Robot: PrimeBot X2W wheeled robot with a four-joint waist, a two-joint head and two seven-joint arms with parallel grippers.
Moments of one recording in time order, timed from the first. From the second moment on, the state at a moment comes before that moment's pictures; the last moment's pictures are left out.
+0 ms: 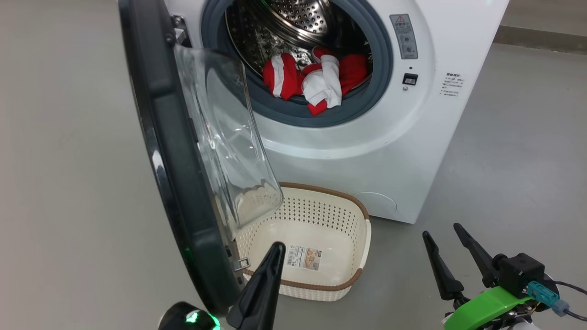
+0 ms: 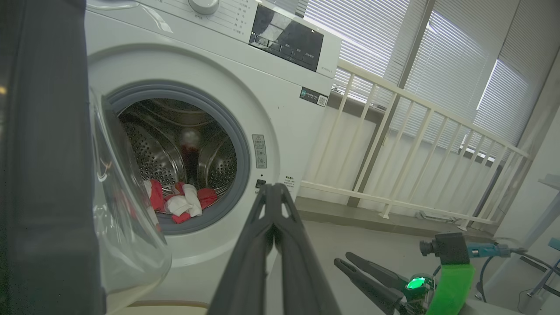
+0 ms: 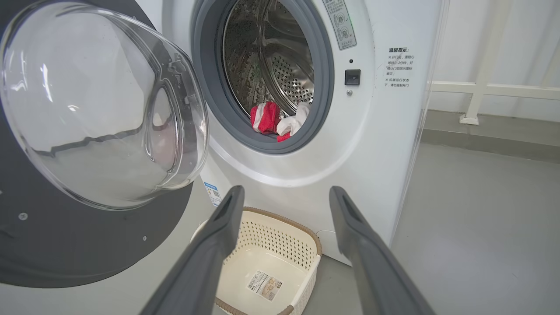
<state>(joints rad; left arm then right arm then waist) 0.01 0.05 -0.43 -0.20 -0.38 -0.03 -0.26 -0.06 -0.15 0.15 0.31 0.38 0.12 -0.25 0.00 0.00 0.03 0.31</state>
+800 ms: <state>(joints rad) -0.03 0.05 -0.32 0.12 -0.42 0.01 -0.26 -0.06 -0.15 0.14 0.29 0.37 0.12 -0.25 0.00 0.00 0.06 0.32</state>
